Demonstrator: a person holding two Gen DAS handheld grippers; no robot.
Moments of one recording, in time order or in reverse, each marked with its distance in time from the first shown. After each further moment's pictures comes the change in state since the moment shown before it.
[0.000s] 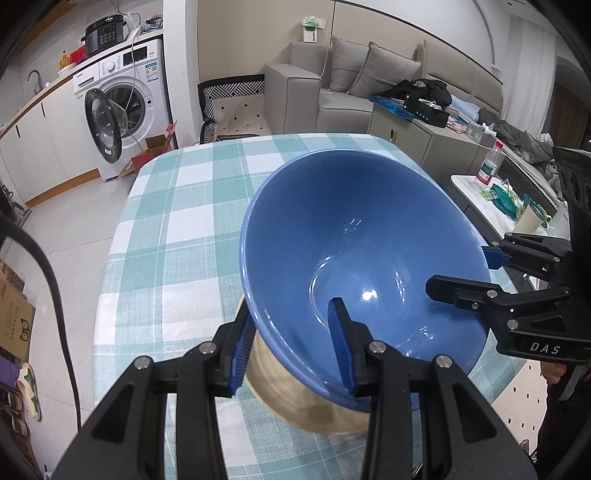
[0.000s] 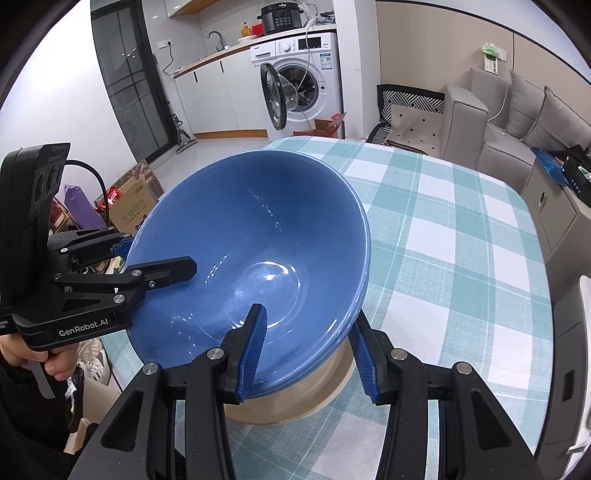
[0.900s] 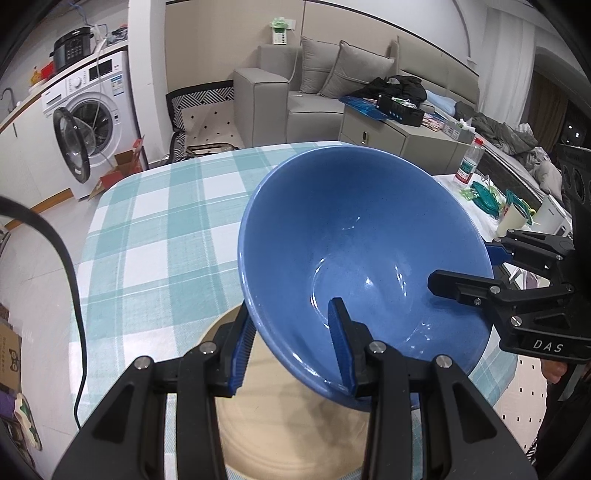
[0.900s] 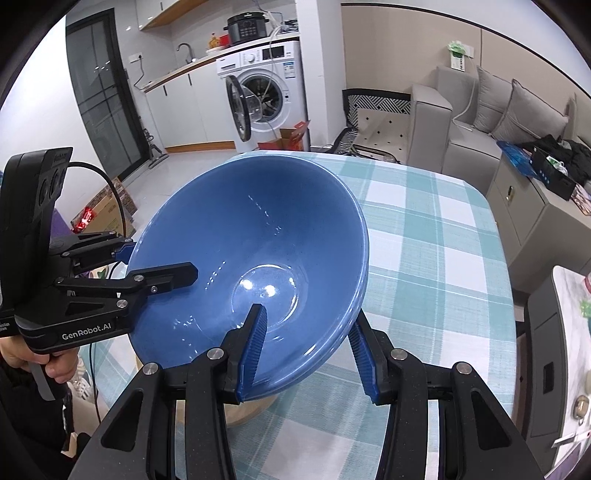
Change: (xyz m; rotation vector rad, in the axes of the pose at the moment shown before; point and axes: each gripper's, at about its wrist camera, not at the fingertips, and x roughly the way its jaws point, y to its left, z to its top) left arm 0.024 -0.034 0.045 0.064 -0.010 -0.079; right arm -0.024 -0.045 0.015 0.057 -0.038 -0.095
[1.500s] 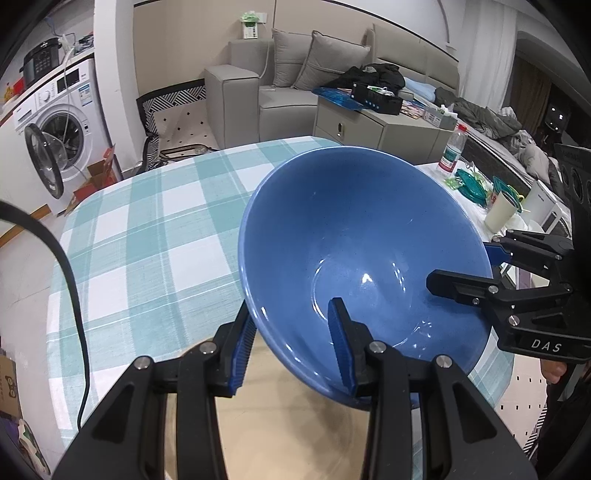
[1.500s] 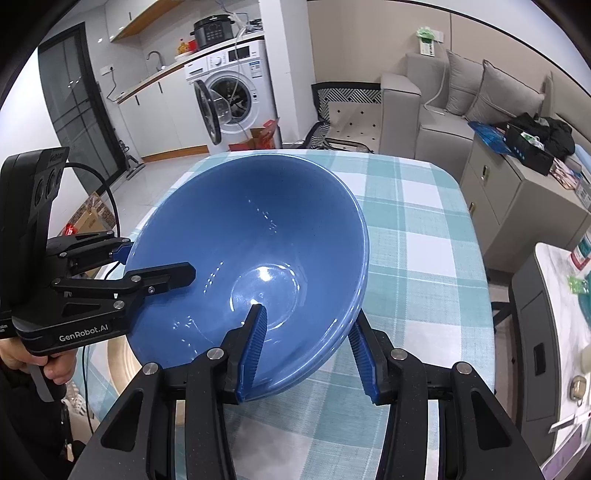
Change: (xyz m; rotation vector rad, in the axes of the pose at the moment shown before) left arm 0.038 -0.029 0.032 0.070 0.031 -0.063; right arm 0.002 -0.051 -0.005 0.086 0.012 -0.059
